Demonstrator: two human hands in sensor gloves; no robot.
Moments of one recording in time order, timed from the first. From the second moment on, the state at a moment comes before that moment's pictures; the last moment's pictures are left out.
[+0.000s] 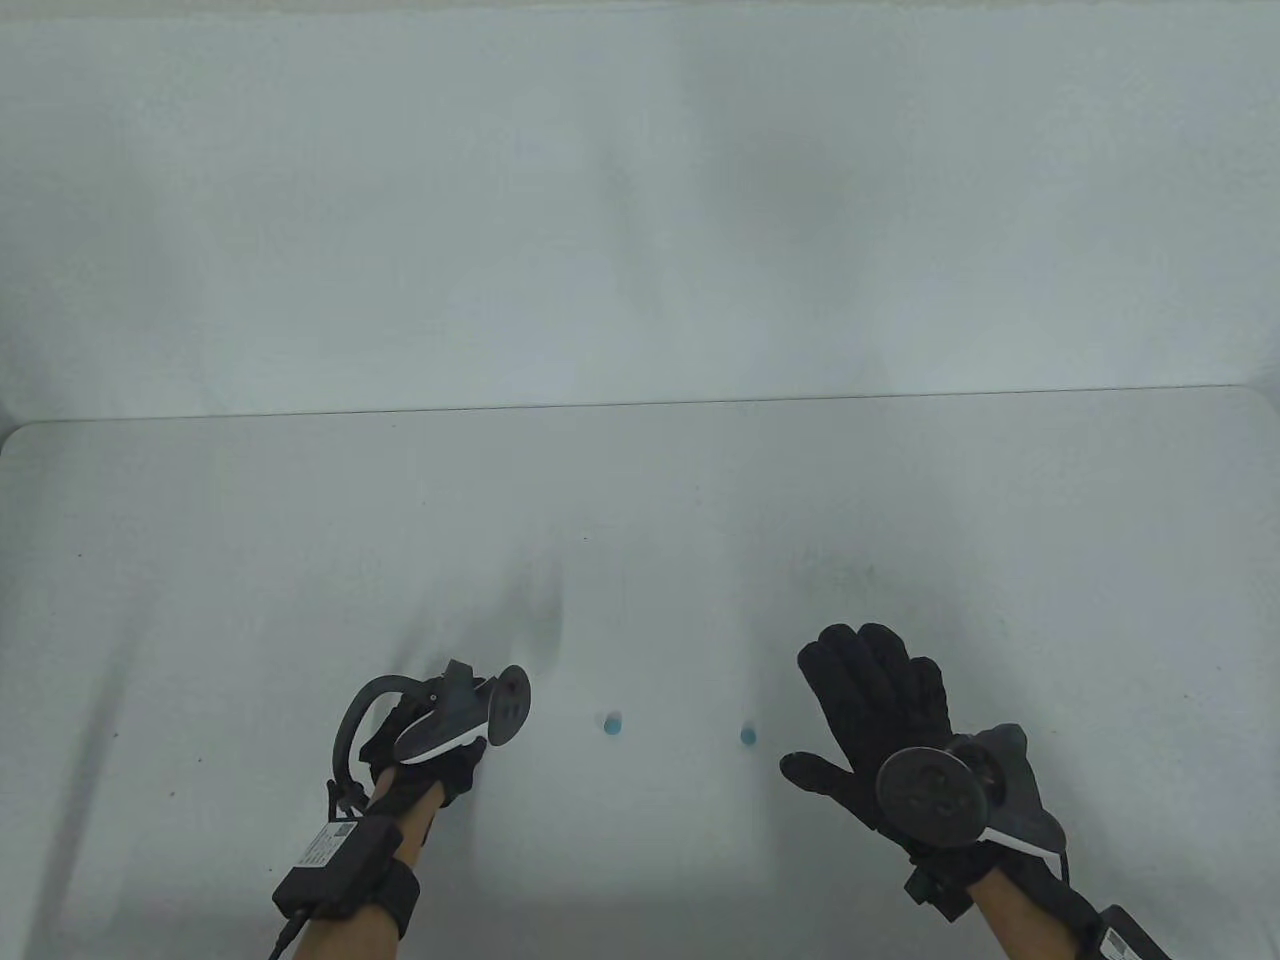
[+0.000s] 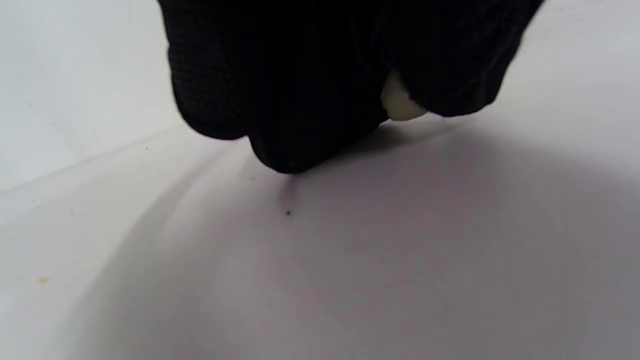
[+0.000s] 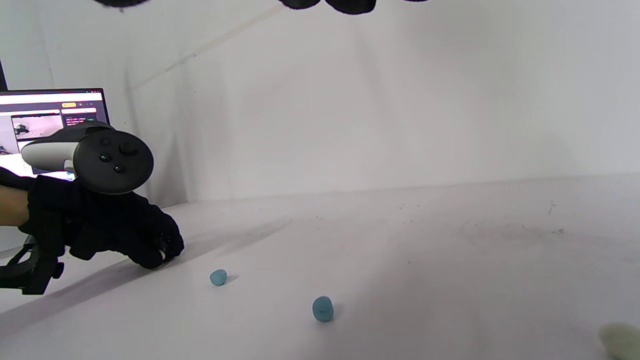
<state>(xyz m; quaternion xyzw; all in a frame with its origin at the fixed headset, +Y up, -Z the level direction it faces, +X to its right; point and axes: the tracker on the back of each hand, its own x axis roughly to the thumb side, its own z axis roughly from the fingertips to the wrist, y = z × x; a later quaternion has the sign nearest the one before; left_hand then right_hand) -0.205 -0.738 -0.394 -0.10 -0.10 -0.14 0.98 0.182 -0.656 -0.284 0.25 -0.10 0.96 0.13</state>
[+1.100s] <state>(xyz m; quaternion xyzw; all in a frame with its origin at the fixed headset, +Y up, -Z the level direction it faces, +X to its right) -0.138 -0.714 -0.327 -0.27 -0.14 0.67 0.68 0.185 -0.654 -0.285 0.24 -0.09 0.96 0.14</state>
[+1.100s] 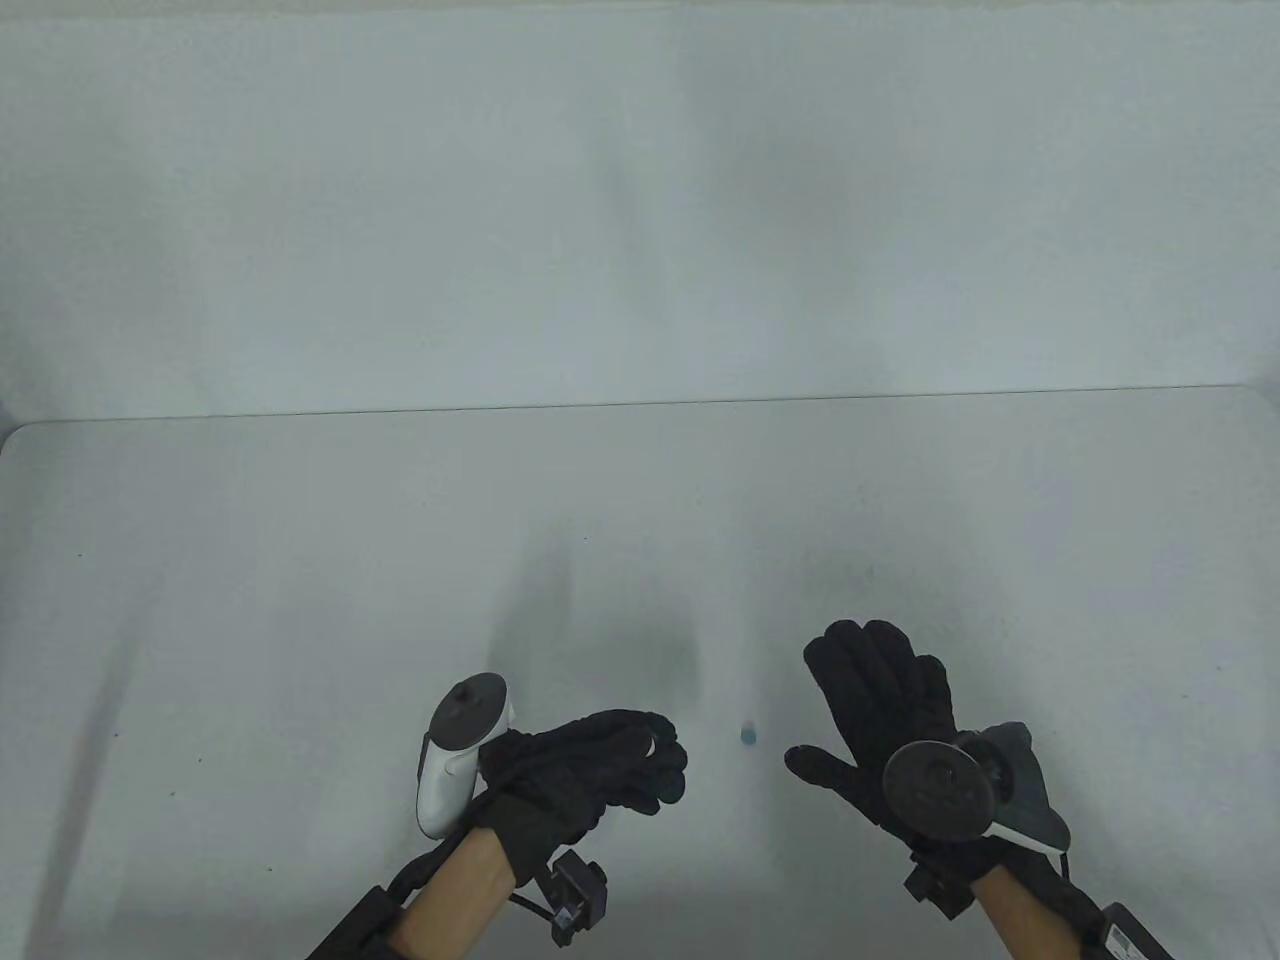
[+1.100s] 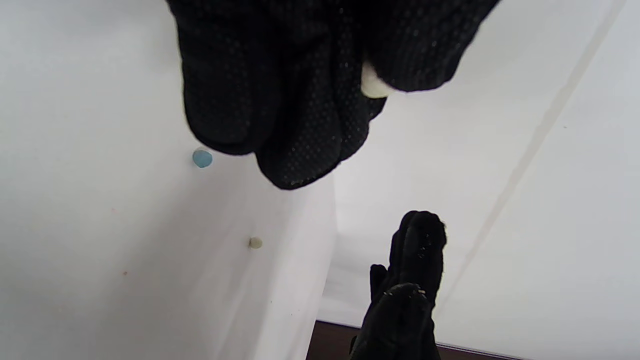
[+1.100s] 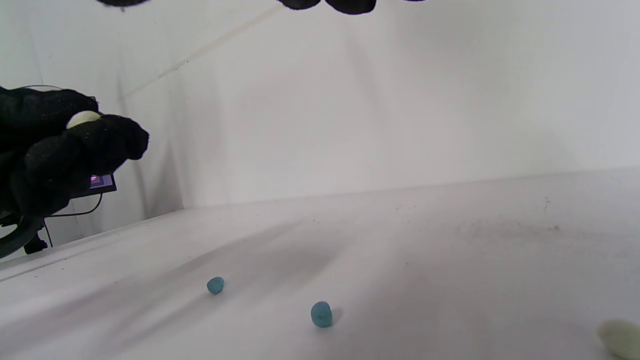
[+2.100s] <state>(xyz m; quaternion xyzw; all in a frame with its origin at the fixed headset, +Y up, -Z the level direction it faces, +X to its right) -0.145 -0.722 -0.327 -0.22 -0.09 0.67 0.71 0.183 -0.656 -0.287 0.24 -0.08 0.96 0.14</state>
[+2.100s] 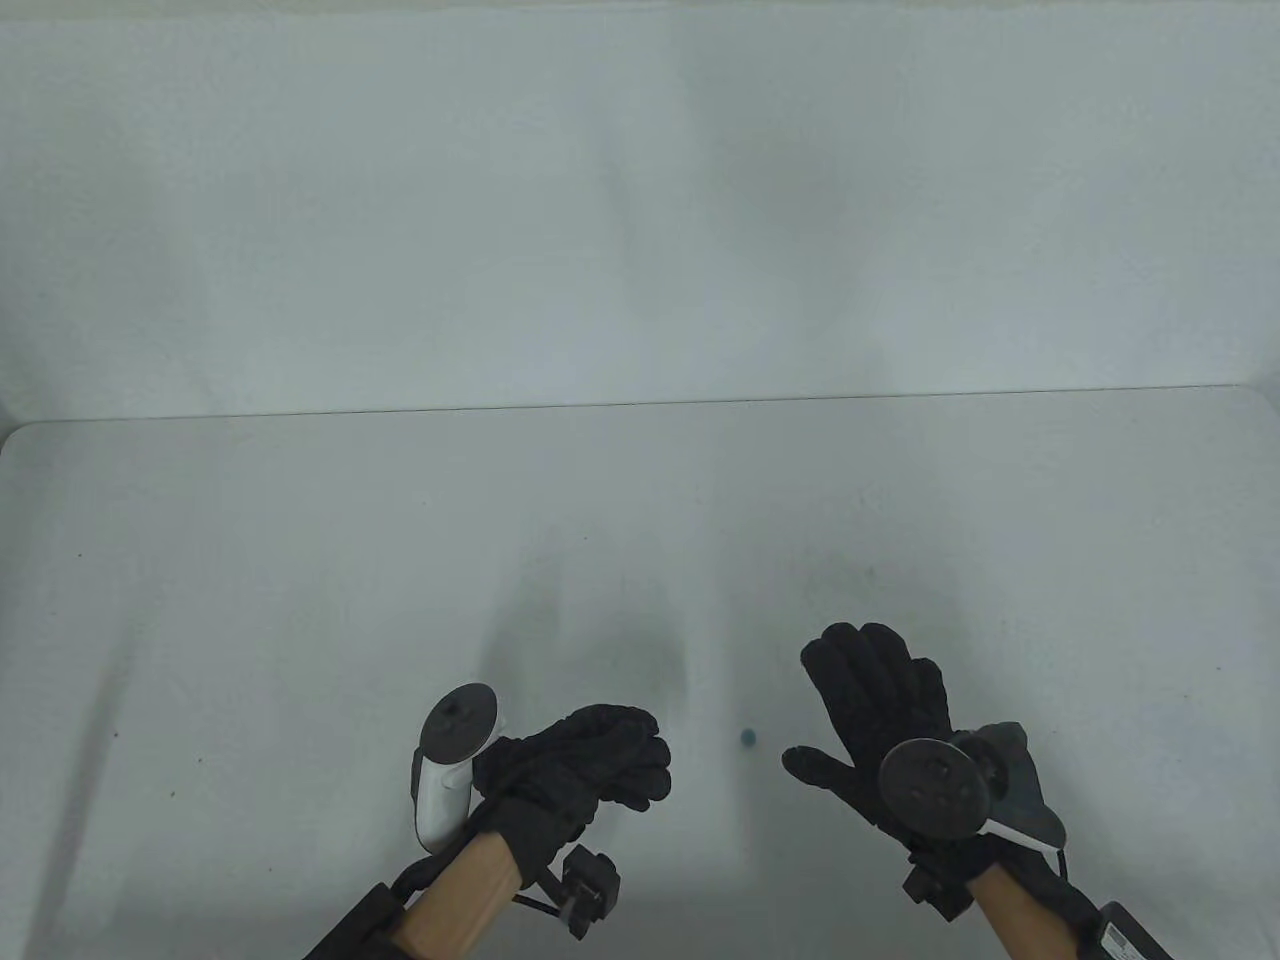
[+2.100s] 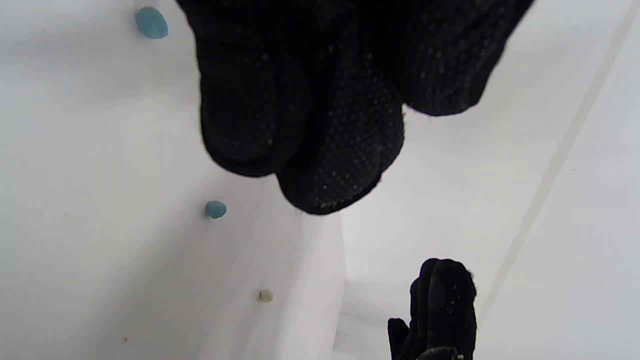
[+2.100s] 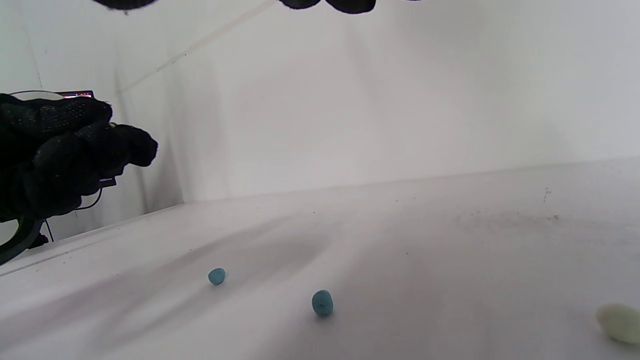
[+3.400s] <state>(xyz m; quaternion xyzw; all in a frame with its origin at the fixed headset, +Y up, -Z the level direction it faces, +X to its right) -0.152 -0.733 -0.324 -0.25 -0.06 0.73 0.64 0.185 -0.652 -0.285 0.23 -0.10 0.96 0.15</state>
